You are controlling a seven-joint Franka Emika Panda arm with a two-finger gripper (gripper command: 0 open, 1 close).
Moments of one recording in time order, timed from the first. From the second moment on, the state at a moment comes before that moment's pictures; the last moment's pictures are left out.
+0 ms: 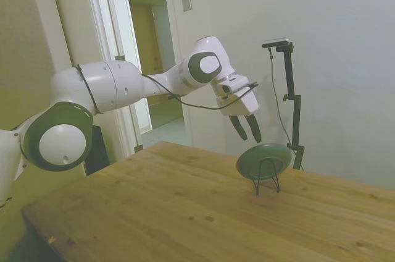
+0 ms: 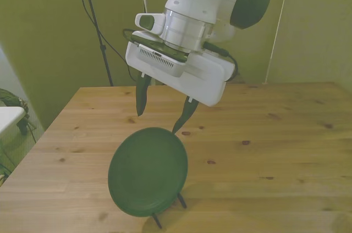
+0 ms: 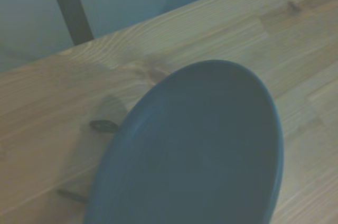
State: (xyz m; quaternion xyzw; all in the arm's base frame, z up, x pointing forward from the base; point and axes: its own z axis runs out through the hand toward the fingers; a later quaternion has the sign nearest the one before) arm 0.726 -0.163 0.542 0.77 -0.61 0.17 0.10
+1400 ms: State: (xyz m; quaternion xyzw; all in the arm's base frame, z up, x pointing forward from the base) arm 0.724 -0.177 0.514 0.77 -0.60 0.18 0.11
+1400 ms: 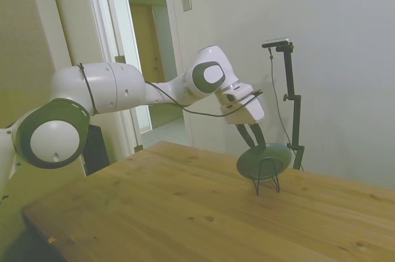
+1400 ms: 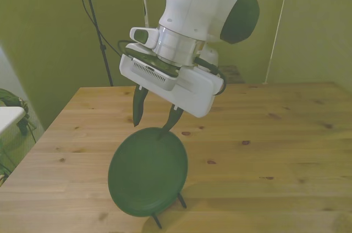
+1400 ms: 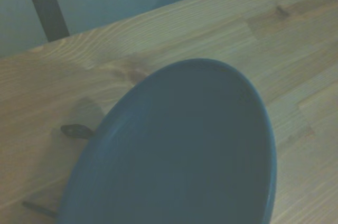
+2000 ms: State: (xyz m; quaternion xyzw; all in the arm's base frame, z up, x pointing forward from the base) arm 0.723 -0.181 0.514 0.77 -0.60 0.18 0.11
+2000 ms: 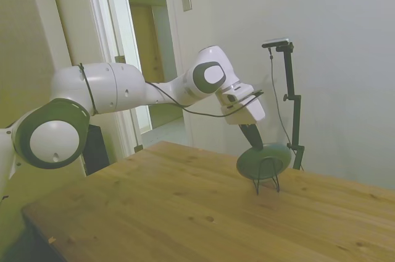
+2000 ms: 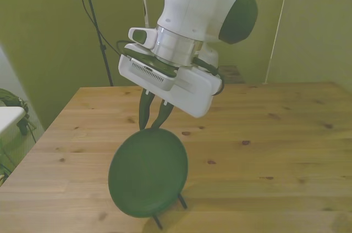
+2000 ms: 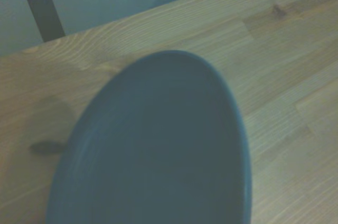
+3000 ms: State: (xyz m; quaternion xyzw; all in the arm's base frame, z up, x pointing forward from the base) arm 0.713 -0.133 0.593 0.79 -0.57 0.21 0.04
